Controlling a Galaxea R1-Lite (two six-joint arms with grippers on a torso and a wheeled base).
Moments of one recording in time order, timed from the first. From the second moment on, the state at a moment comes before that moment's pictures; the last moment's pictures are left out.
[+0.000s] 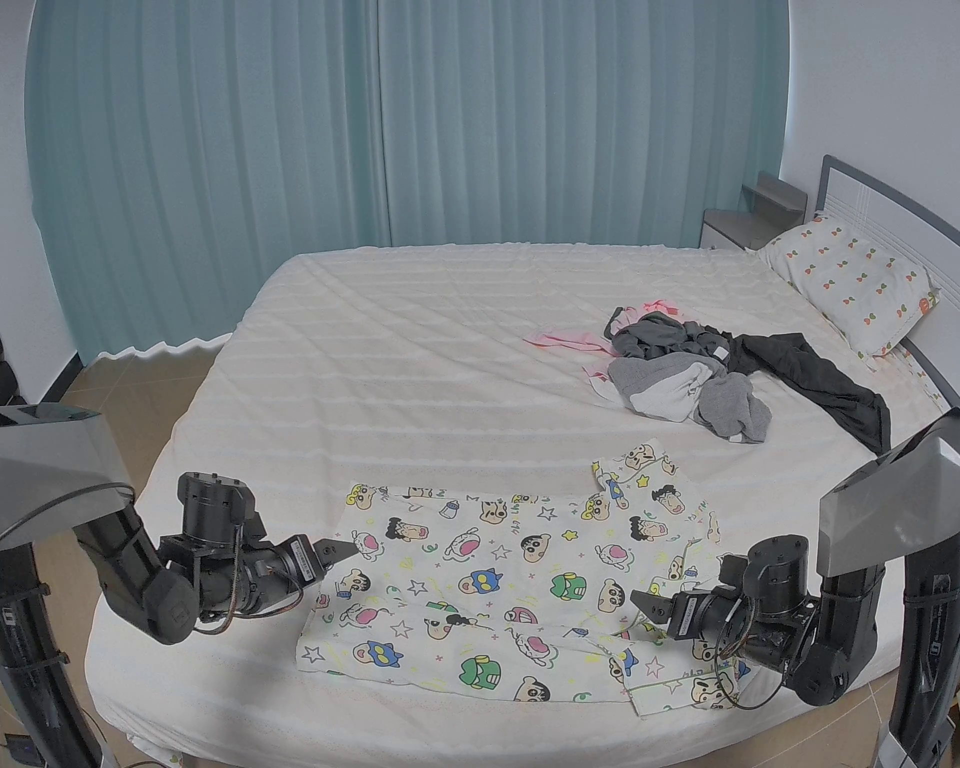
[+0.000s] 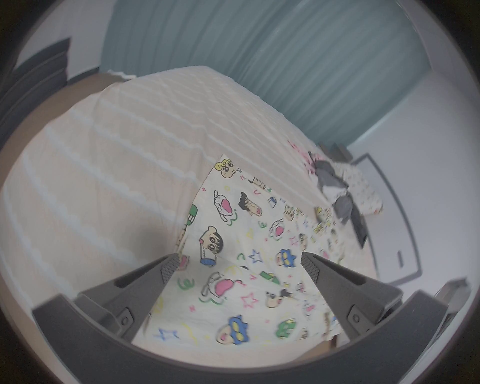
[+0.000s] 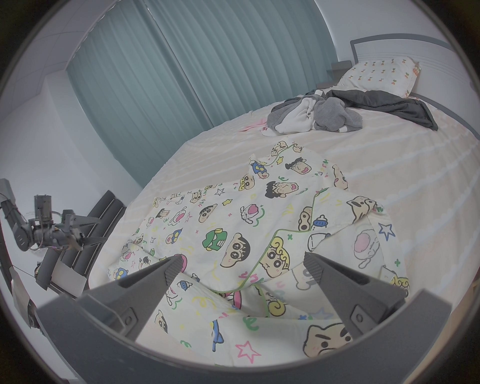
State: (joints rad) left arm -0.21 2.05 -0.46 -0.92 -0.20 -0.71; right arm 0.41 2.31 -0.21 -1.55 -0.04 0.45
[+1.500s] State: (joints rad) left arm -0.15 2.38 -0.91 -0.86 -0.15 -0.21; right arm 0.23 2.39 -0.32 -1.54 -0.03 0.43
